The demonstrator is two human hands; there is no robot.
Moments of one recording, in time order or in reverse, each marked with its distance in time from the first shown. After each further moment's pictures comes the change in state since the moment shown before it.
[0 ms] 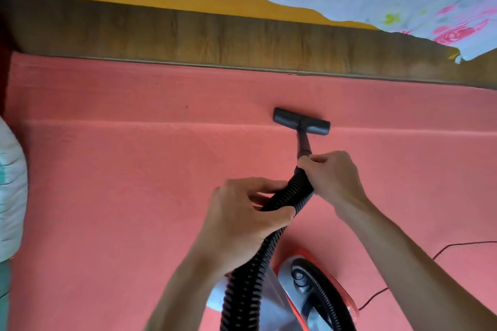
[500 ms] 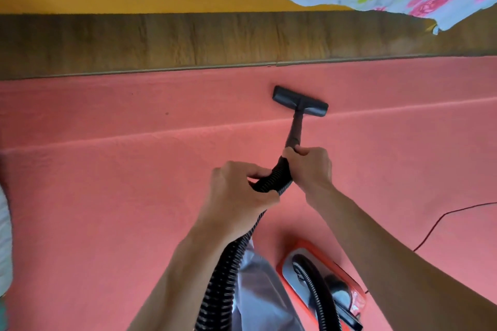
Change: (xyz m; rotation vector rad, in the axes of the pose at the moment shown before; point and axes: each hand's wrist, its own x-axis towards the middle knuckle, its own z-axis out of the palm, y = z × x) left_hand 0.048 0.004 0.019 0.308 -0.003 0.075; right_hand 0.031 0.015 0.030 0.344 0.053 0.194
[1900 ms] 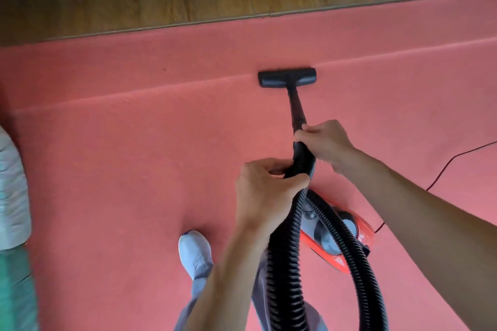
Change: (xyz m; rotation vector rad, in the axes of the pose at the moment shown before) left_hand -0.119 -0.085 0.121 -0.272 0.056 -0.190; right_hand -0.049 0.144 -0.039 -0.116 -0.102 -0.102
